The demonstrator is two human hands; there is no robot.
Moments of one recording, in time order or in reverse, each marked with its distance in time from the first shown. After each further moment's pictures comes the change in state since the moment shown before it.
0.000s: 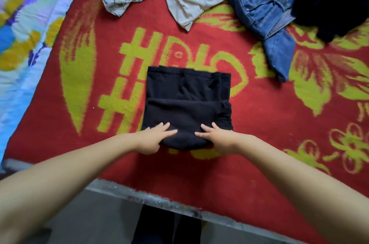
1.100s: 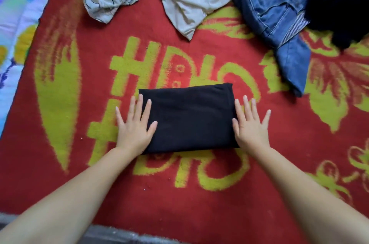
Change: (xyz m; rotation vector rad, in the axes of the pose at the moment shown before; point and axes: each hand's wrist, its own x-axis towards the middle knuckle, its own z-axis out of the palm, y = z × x) left_hand 0.073 -0.095 -0.017 0.060 0.896 -0.306; right_hand 0.065 0.074 -0.015 0.174 0.859 0.451
